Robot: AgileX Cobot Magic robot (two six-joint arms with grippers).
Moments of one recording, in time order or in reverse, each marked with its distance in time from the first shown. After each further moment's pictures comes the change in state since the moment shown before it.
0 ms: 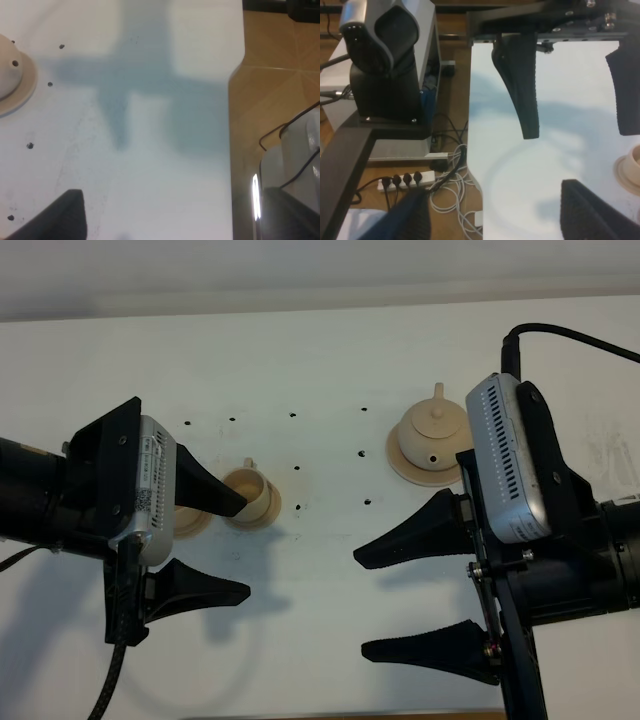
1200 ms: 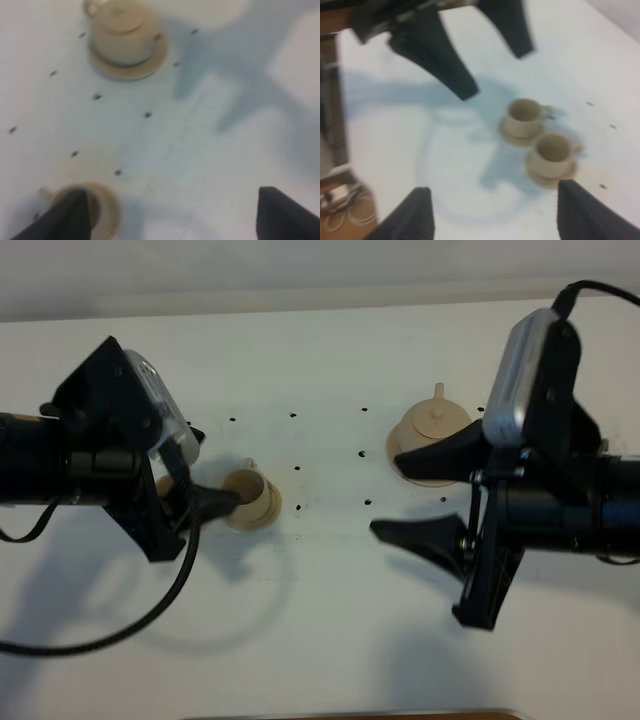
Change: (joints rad) left arm 0.000 0.006 -0.003 0.074 -0.378 -0.299; right arm -0.016 0.000 -0.002 0.006 -0.384 0.188
